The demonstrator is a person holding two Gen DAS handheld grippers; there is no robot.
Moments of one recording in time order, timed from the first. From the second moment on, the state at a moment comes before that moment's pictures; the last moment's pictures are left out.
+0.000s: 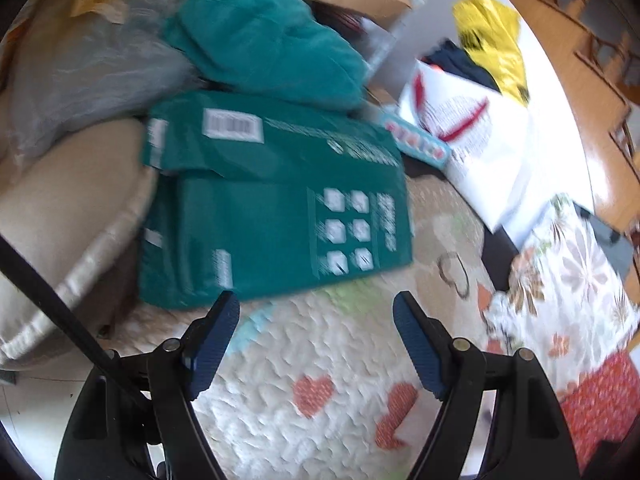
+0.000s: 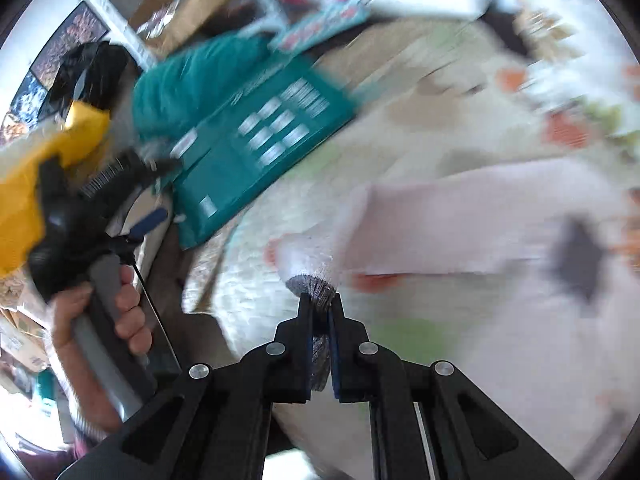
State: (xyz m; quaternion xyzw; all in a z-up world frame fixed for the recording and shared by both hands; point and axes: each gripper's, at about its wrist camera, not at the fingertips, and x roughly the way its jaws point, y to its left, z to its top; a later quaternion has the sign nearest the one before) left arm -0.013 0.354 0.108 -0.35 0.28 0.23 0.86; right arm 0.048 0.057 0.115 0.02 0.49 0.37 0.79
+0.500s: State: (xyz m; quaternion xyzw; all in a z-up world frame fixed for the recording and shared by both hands) left arm 0.076 0.194 0.114 -0.23 0.35 0.09 0.90; right arm 0.082 -0.259 0.070 -0.06 0.56 -0.04 0.82
